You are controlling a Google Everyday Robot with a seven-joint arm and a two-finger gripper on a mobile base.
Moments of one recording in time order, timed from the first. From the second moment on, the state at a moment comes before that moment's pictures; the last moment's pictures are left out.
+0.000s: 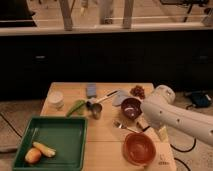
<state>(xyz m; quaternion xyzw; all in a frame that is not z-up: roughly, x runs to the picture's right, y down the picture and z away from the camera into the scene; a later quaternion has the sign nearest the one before) 0.248 0.201 0.710 -0.31 0.01 -0.27 0.91</state>
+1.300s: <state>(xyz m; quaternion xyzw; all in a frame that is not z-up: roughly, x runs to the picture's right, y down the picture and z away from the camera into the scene) 0.224 0.156 0.780 -0.30 -0.07 -0.44 0.84</state>
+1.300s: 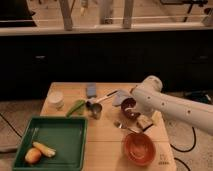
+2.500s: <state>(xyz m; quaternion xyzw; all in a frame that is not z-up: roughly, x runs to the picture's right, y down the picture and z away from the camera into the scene) 0.247 0.141 0.848 -0.32 -0.12 -0.44 0.83</state>
